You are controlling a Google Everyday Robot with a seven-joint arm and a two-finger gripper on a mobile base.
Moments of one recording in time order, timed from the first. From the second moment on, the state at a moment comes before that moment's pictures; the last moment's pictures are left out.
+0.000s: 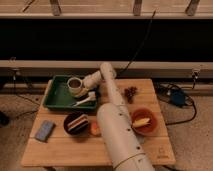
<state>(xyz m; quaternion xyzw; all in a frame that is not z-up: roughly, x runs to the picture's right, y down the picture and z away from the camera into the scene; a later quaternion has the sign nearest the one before) -0.191 0.023 0.966 -0.33 -0.54 0.04 0.77</state>
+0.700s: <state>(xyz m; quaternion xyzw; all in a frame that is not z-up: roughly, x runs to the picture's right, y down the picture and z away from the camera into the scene) -0.196 0.015 0.955 -0.33 -0.51 -0.01 0.80</state>
